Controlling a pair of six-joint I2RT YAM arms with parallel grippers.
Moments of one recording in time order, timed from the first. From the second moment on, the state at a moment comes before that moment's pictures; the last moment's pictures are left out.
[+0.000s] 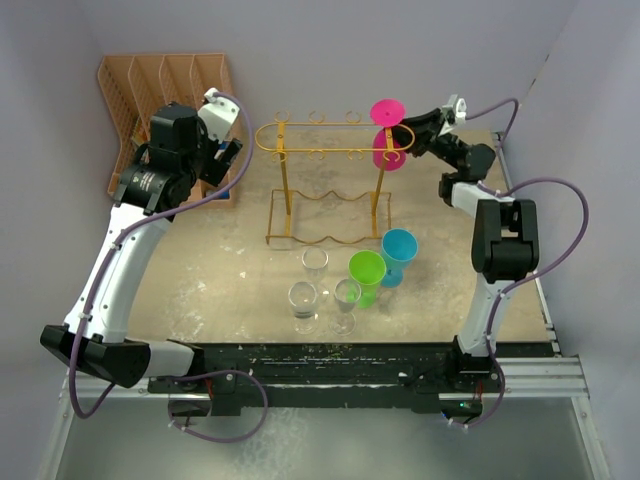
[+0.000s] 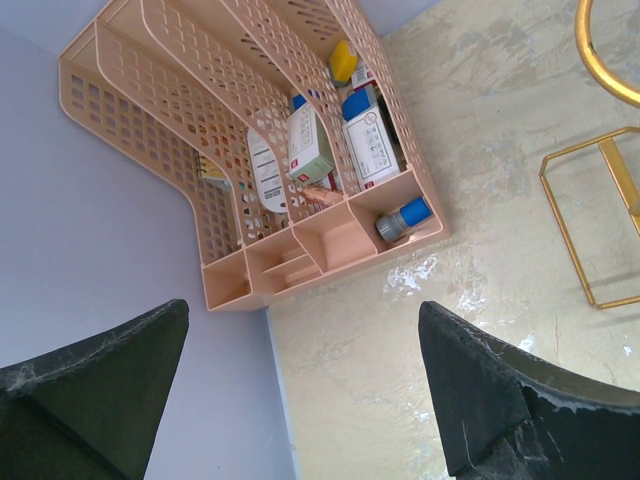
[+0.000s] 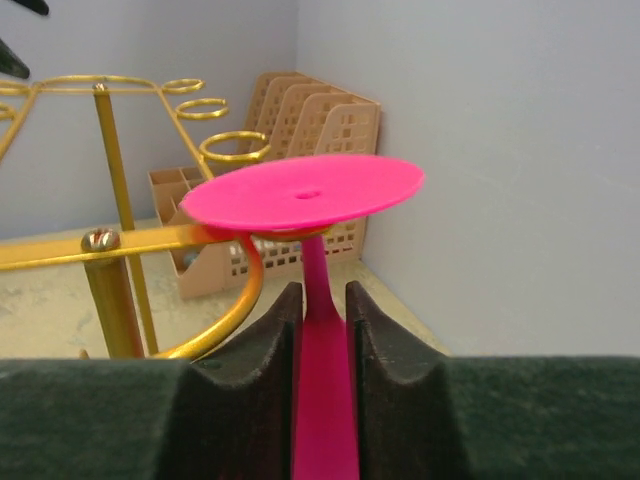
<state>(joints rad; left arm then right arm) -0.29 1.34 1.64 -0.76 -0.32 0.45 0.00 2.04 1.34 1.46 -1.01 0.60</state>
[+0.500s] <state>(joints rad) -0.29 1.34 1.64 -0.76 -0.32 0.45 -0.04 2.03 1.28 1.46 -1.02 0.55</state>
